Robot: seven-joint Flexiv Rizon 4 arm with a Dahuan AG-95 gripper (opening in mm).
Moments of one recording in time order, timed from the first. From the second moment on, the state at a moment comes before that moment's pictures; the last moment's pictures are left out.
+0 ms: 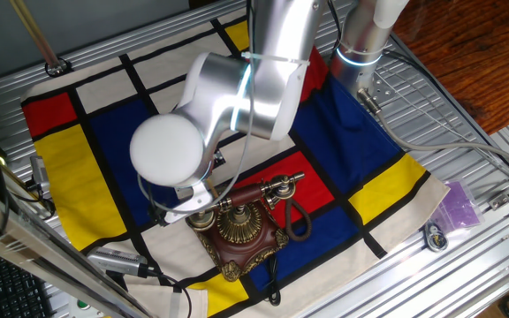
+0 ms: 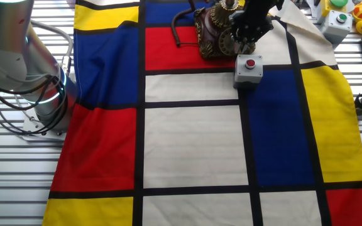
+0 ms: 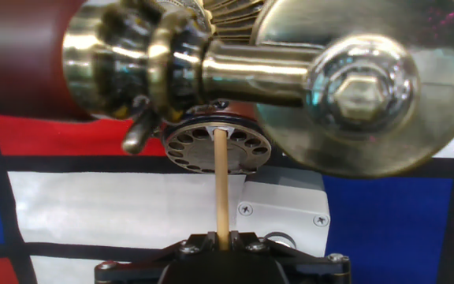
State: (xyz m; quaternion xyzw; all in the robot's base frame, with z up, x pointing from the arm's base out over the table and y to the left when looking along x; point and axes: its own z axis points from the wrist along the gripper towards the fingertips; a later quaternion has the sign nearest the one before) arm 0.531 0.128 0.122 0.70 -0.69 0.05 0.19
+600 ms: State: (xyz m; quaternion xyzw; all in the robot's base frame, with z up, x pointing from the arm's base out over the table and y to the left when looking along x) arm 0.532 0.128 0.123 0.70 -0.69 0.04 0.19
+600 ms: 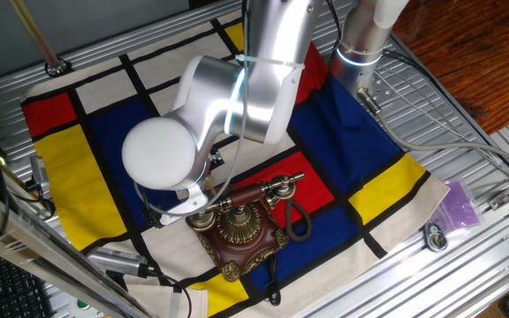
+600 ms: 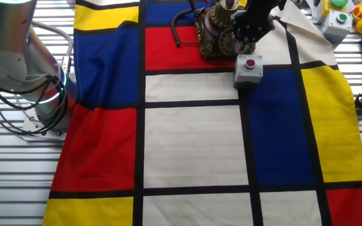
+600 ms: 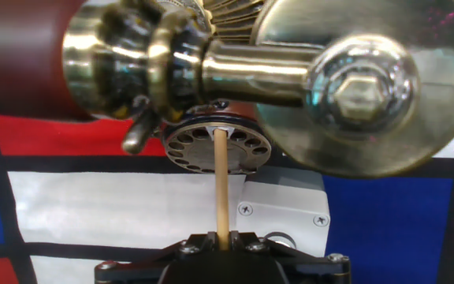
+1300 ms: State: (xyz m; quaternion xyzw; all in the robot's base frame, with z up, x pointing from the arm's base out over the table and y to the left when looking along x) arm 0.533 0.127 0.123 0.69 -0.70 0.03 0.20
